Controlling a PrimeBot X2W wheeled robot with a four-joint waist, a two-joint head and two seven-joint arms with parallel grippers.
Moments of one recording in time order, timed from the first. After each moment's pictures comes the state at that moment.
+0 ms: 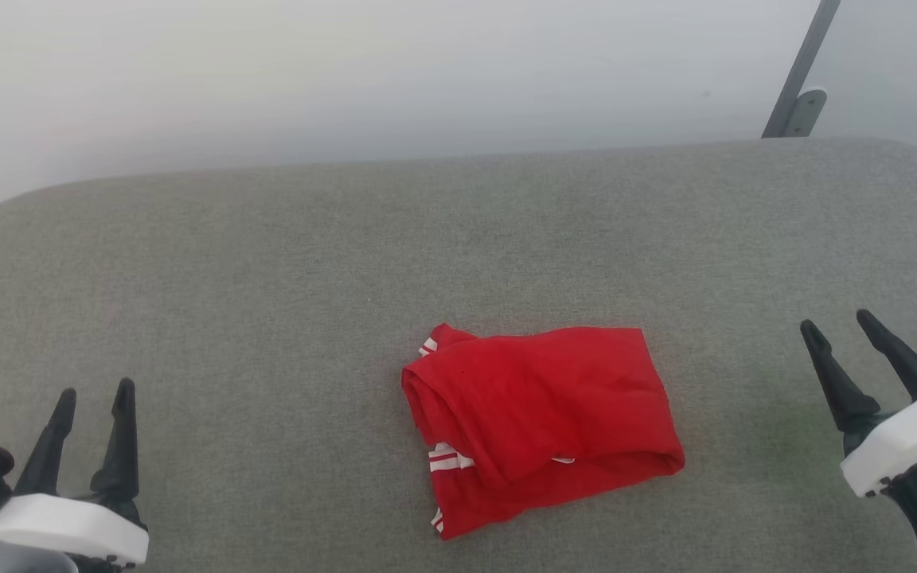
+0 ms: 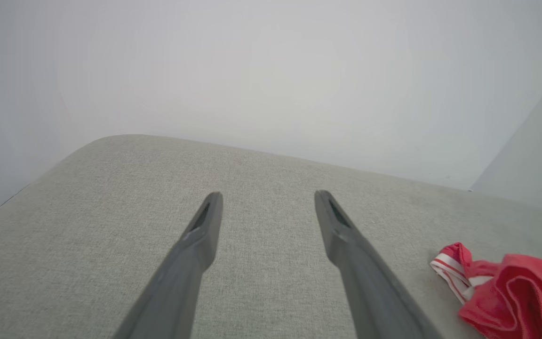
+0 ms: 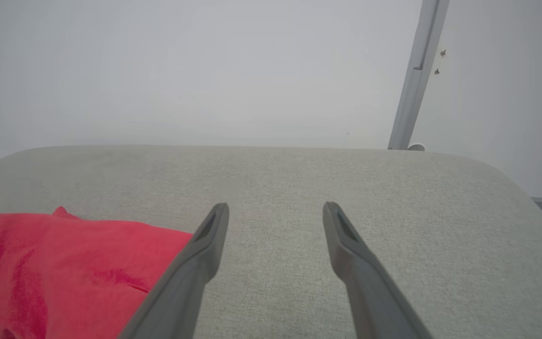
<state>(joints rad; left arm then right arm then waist) -0.06 0.37 0.05 0.30 -0.60 -0.13 -0.26 -0.26 -0.56 0.30 0.35 0.71 0.13 -0.17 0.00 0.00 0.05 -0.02</state>
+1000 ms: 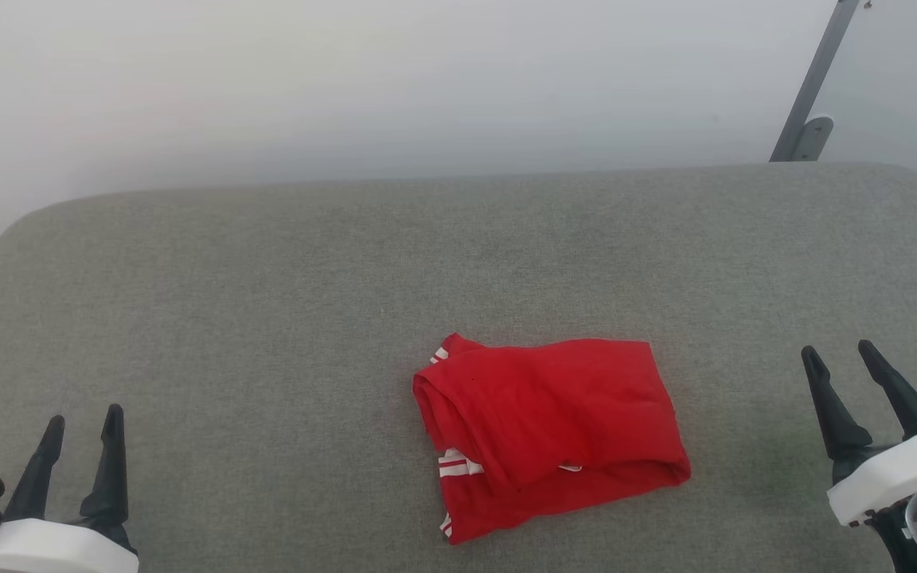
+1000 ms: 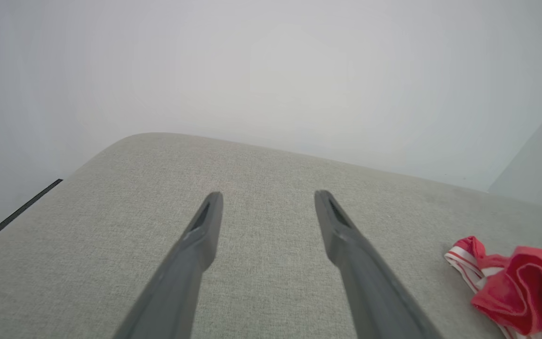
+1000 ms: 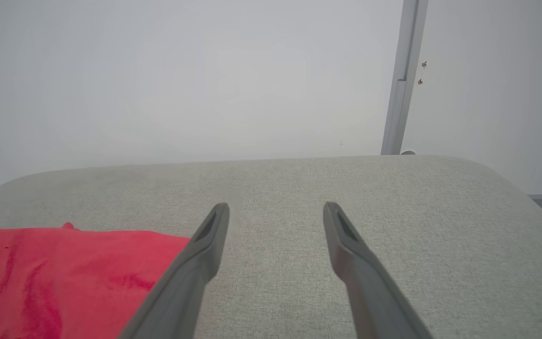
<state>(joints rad) 0.00 0.37 0.08 0.31 -0.59 -0.13 -0.26 -0.16 -0.46 0.20 0.37 0.62 0.13 -0.26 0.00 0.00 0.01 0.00</state>
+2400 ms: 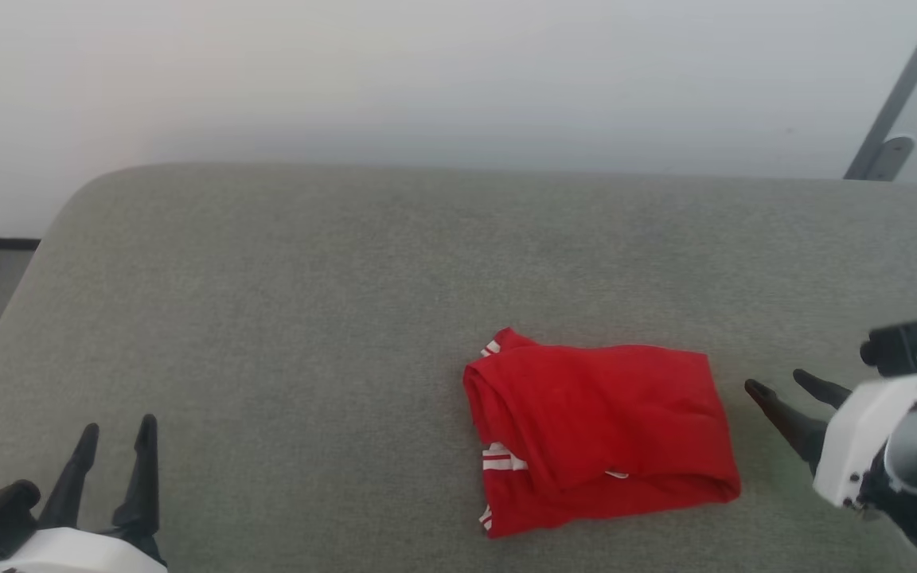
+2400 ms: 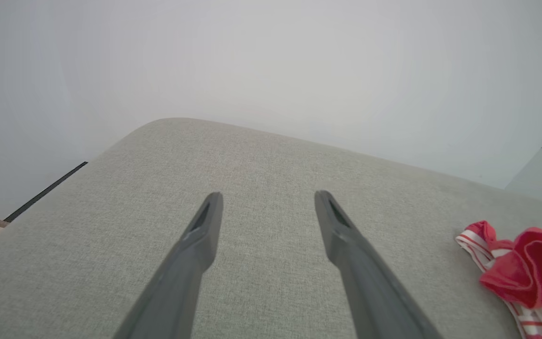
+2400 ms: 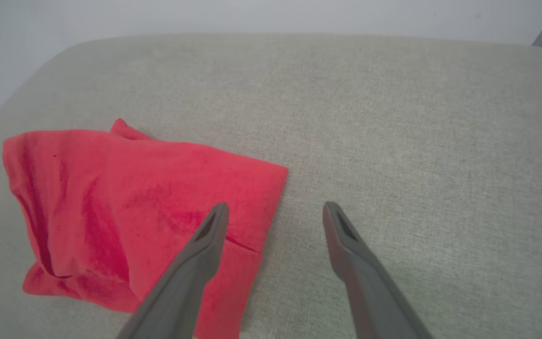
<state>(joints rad) 0.02 0.34 0.05 0.29 -0.57 -0.13 -0.26 -0.31 -0.60 0.47 0.38 0.91 0.13 0.16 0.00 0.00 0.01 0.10</state>
